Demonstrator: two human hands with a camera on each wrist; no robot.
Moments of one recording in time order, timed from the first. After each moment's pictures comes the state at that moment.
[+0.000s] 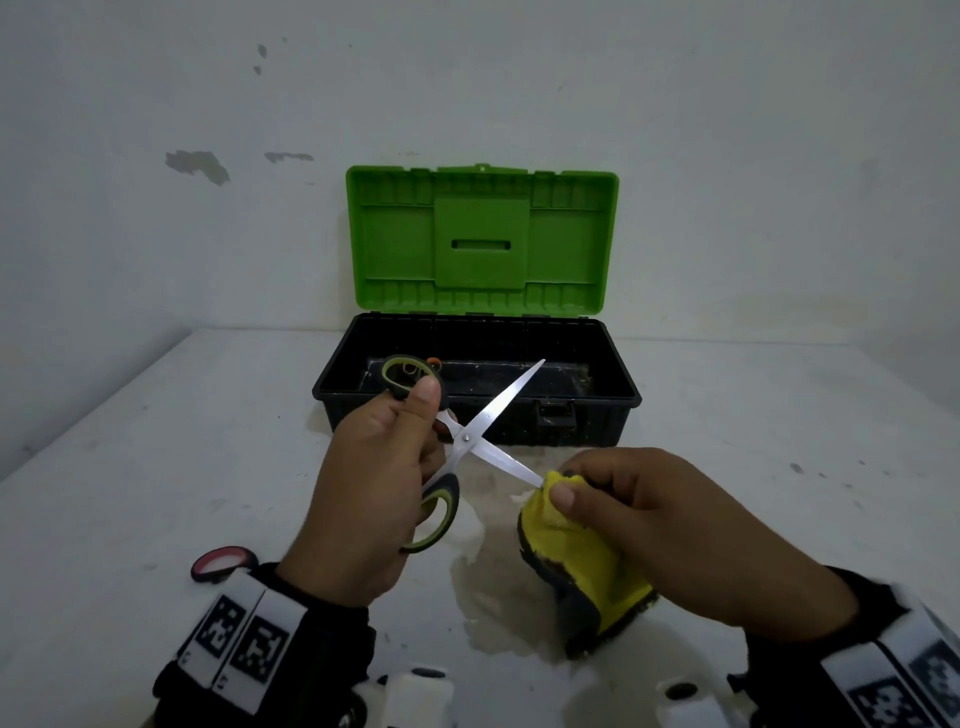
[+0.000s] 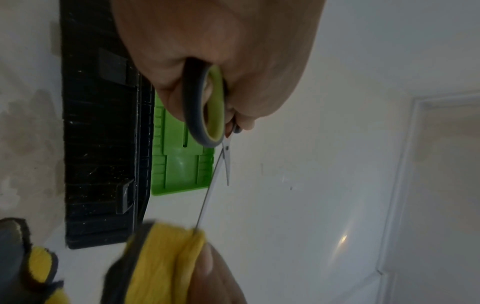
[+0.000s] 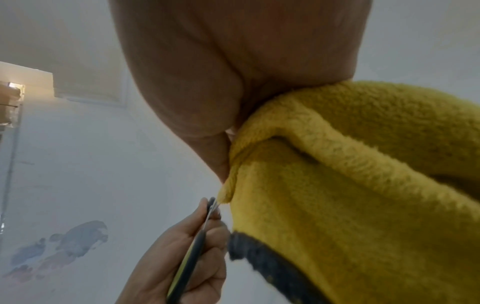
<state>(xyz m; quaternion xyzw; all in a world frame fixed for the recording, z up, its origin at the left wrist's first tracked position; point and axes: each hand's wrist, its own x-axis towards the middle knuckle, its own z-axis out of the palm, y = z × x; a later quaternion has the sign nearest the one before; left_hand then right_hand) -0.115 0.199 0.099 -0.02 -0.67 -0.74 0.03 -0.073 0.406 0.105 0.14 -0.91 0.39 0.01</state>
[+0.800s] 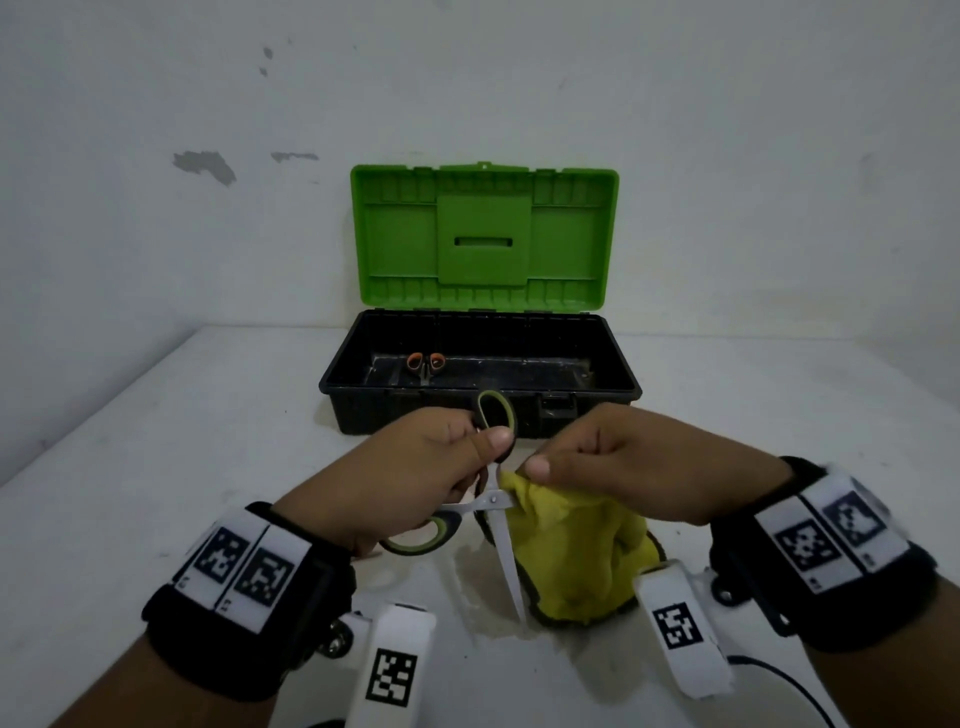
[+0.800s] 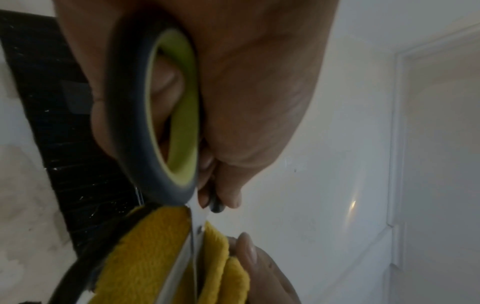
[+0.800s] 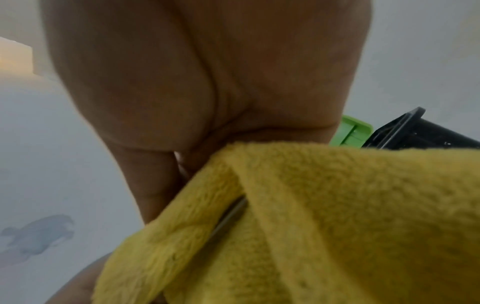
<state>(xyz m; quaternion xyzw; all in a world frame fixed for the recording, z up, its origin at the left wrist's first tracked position) -0.130 0.186 0.106 -0.23 -0.83 -0.49 -0.12 -0.105 0.401 0.133 0.23 -0.87 0.40 -0.15</state>
